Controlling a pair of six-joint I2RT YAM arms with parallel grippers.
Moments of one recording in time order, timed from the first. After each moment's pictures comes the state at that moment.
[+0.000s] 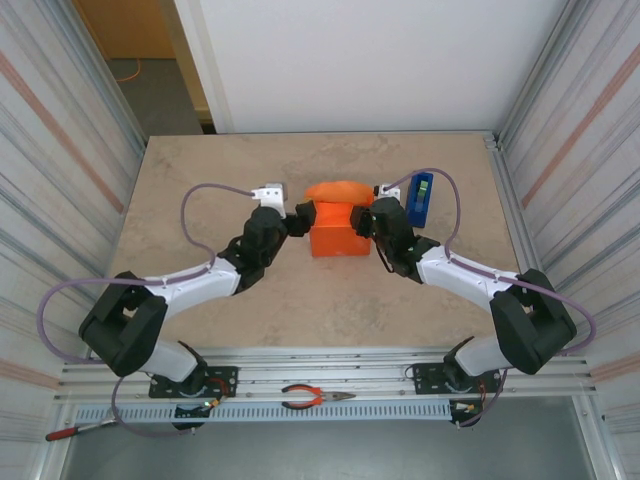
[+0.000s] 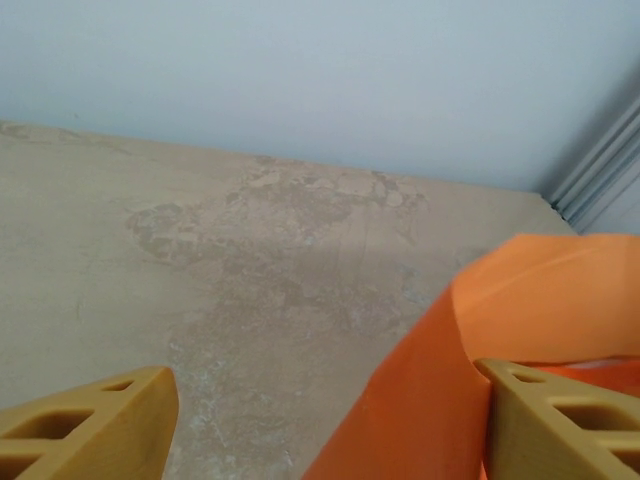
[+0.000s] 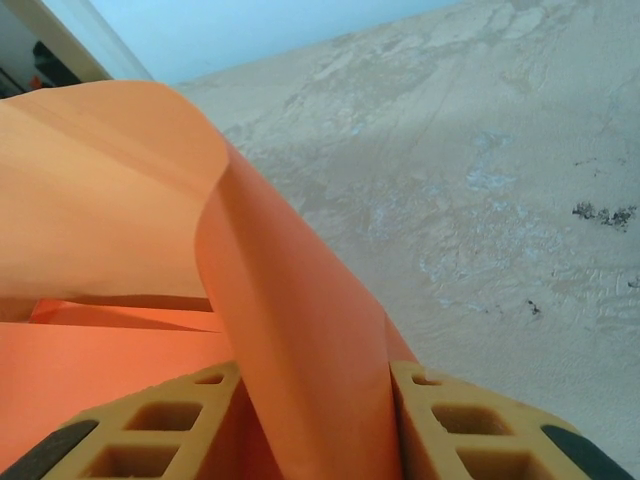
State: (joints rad) left arm -0.70 1.45 0.73 0.48 -0.34 -0.41; right arm 0.63 1.42 0.79 0.14 0.29 0.57
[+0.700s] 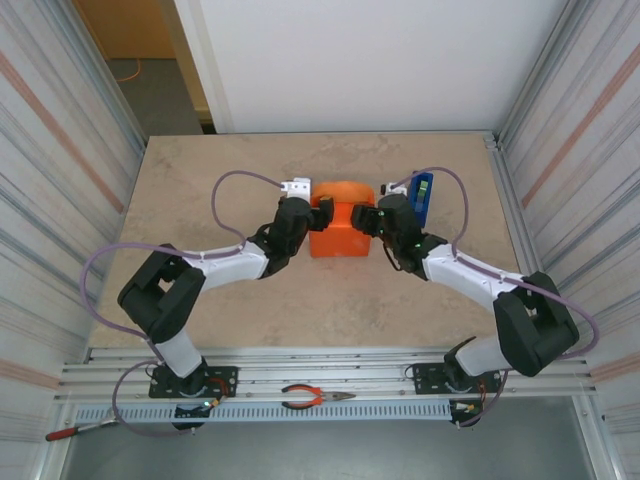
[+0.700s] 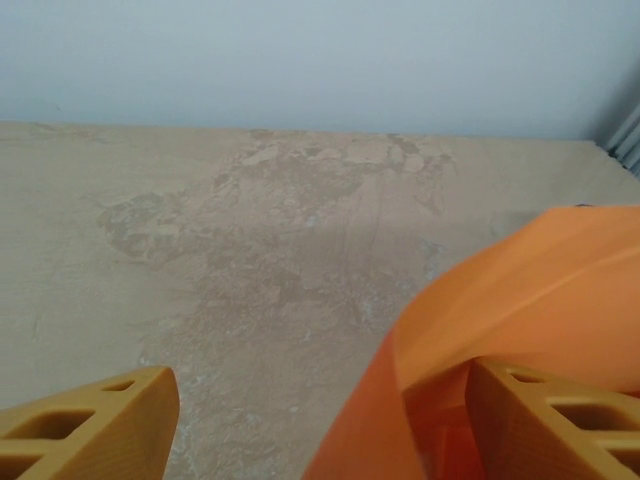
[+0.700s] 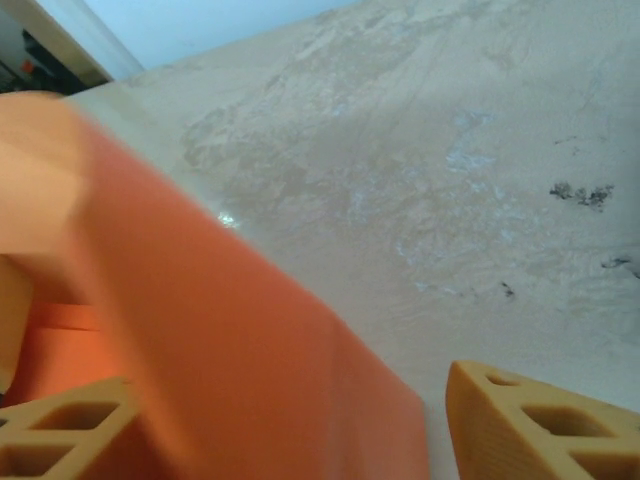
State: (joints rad) left arm -0.75 1.70 0.93 0.42 -0.43 -0.33; right arm 0.54 1.39 0.79 0.07 0.20 0.57
